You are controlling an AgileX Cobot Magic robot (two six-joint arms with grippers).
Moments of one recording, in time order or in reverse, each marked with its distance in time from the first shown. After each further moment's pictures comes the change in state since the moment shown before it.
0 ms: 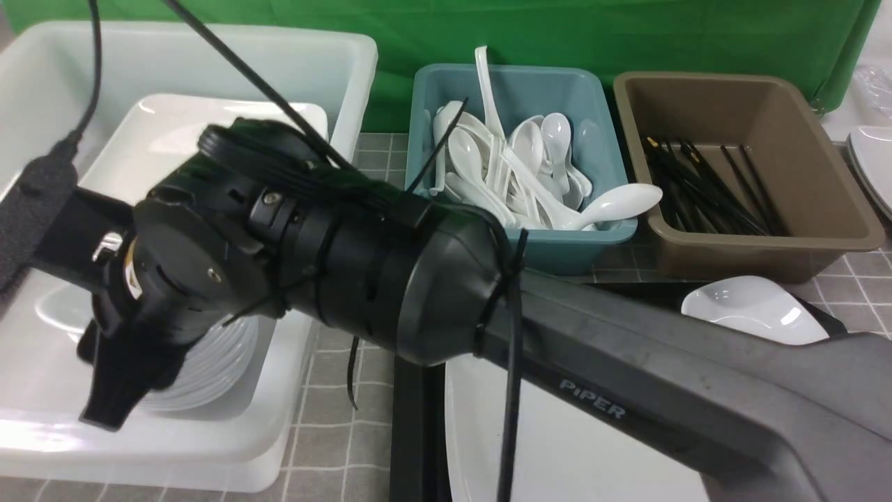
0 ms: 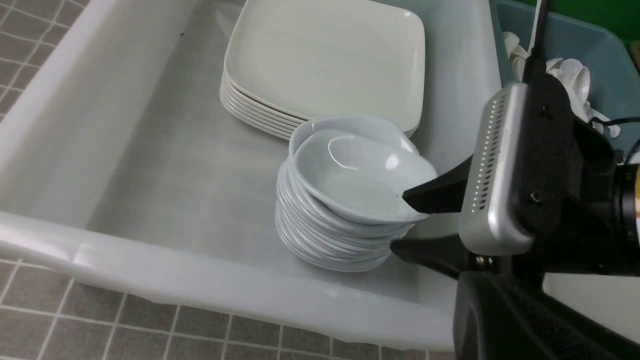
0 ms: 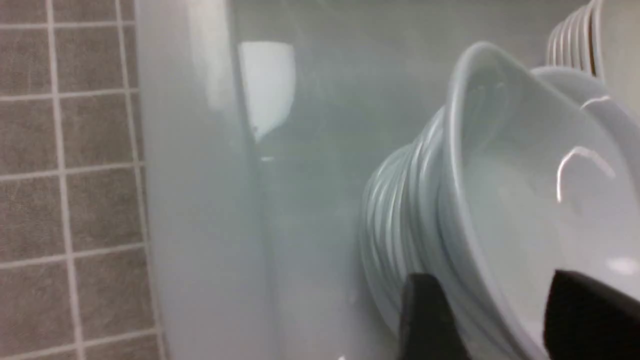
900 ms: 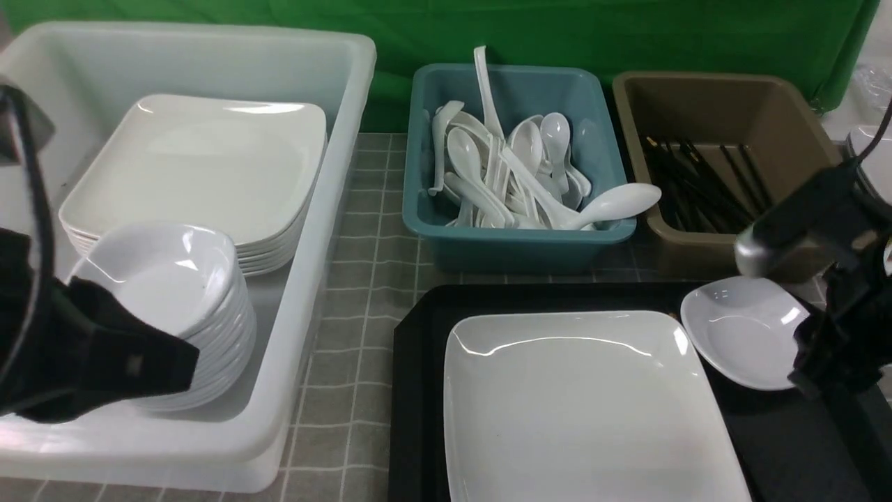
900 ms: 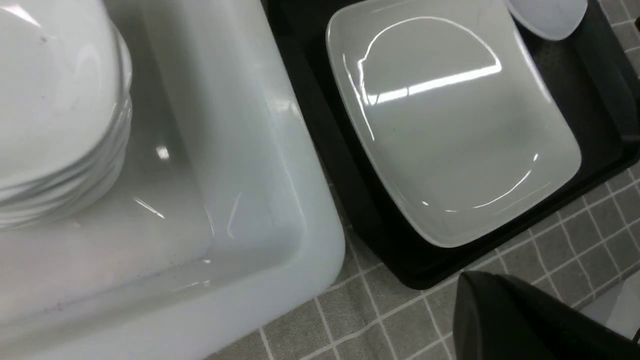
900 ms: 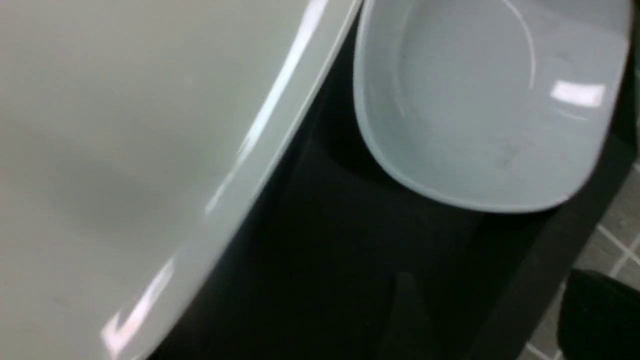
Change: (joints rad) right arm -0.845 -0.807 1.252 -0.171 -0.053 -0.026; left arm 0.000 0.438 0.084 -0.593 -0.070 0.534
